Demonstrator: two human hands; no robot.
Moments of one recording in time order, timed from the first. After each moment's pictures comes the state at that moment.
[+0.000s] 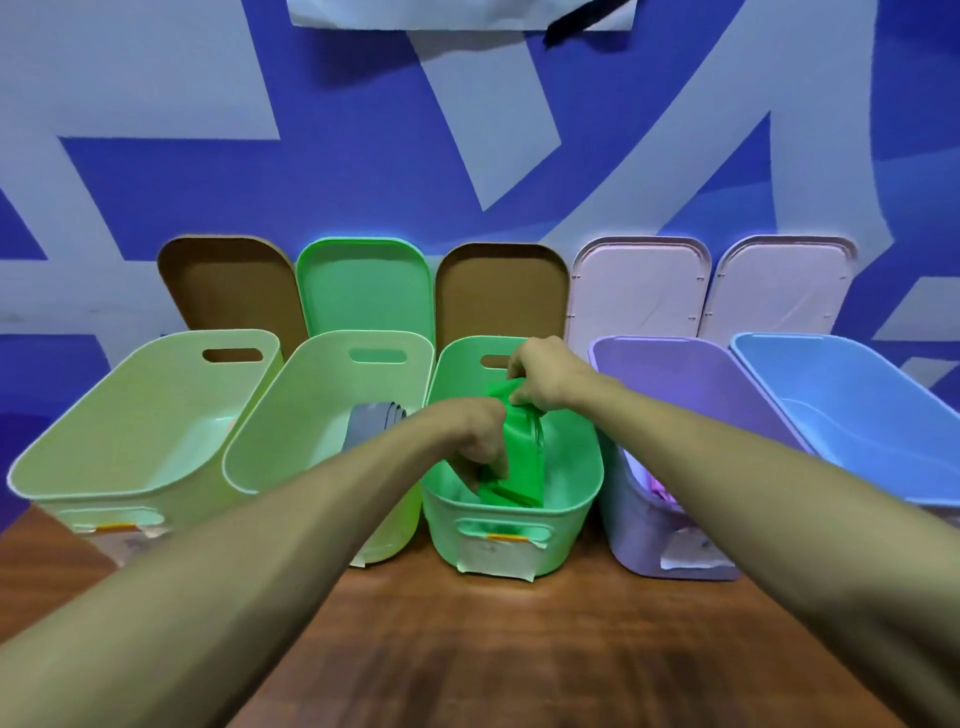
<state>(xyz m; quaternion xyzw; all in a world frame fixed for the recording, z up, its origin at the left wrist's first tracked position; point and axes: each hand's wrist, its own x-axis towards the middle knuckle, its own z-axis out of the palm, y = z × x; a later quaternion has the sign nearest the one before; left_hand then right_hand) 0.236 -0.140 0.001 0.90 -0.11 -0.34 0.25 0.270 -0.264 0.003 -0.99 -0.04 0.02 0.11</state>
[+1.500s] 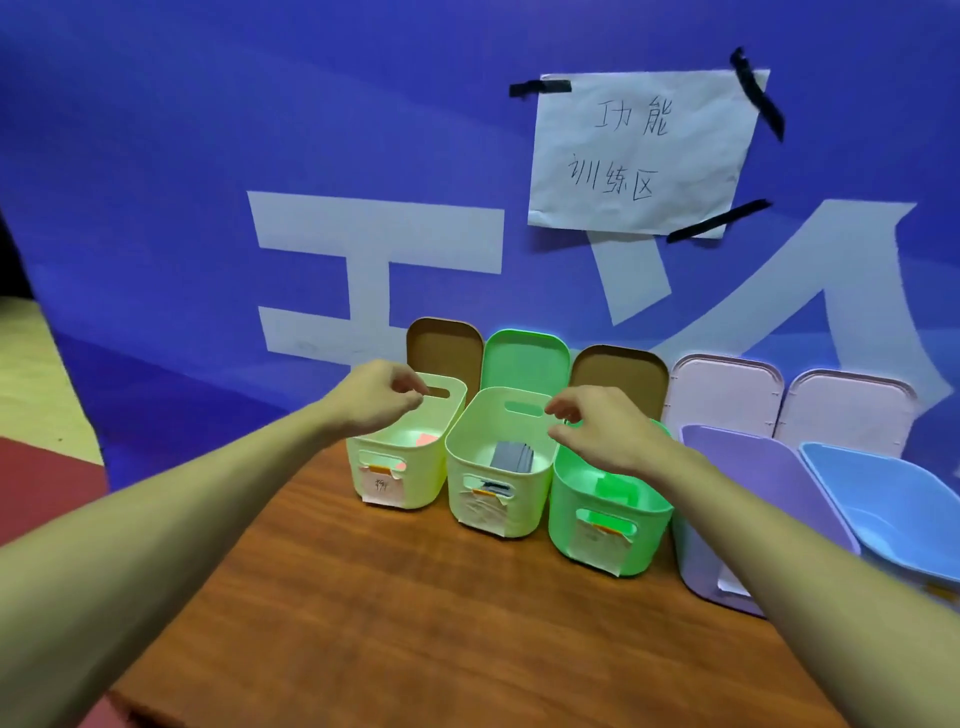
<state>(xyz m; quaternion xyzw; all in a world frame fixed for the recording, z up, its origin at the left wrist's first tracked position) 0.070 0.108 0.117 0.94 -0.06 0.12 0.31 0.079 -0.158 0.114 -0.96 -0.22 -0.11 0.15</state>
